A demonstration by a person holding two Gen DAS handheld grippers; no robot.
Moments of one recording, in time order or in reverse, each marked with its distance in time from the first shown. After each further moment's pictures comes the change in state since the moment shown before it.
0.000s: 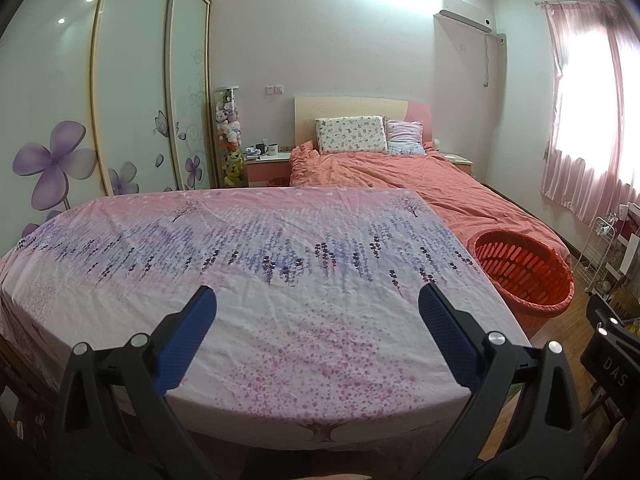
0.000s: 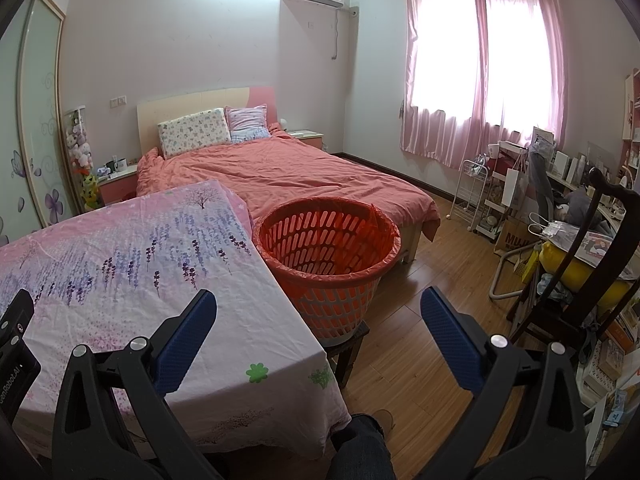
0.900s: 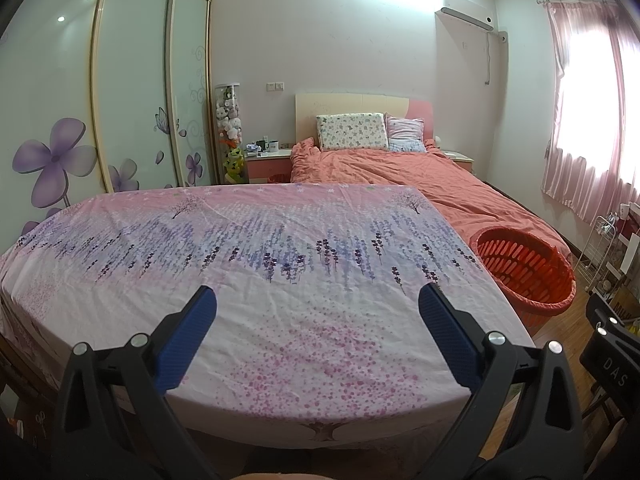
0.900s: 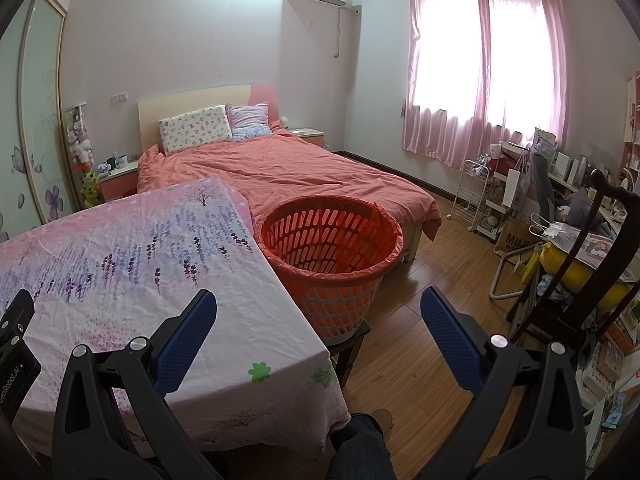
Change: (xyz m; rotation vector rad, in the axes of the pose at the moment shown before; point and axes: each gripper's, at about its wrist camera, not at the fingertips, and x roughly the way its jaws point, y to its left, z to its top) left arm 0.004 0.005 0.000 -0.002 0.009 -0.002; right arm 0.000 0.001 0.000 -0.002 0.003 -0.001
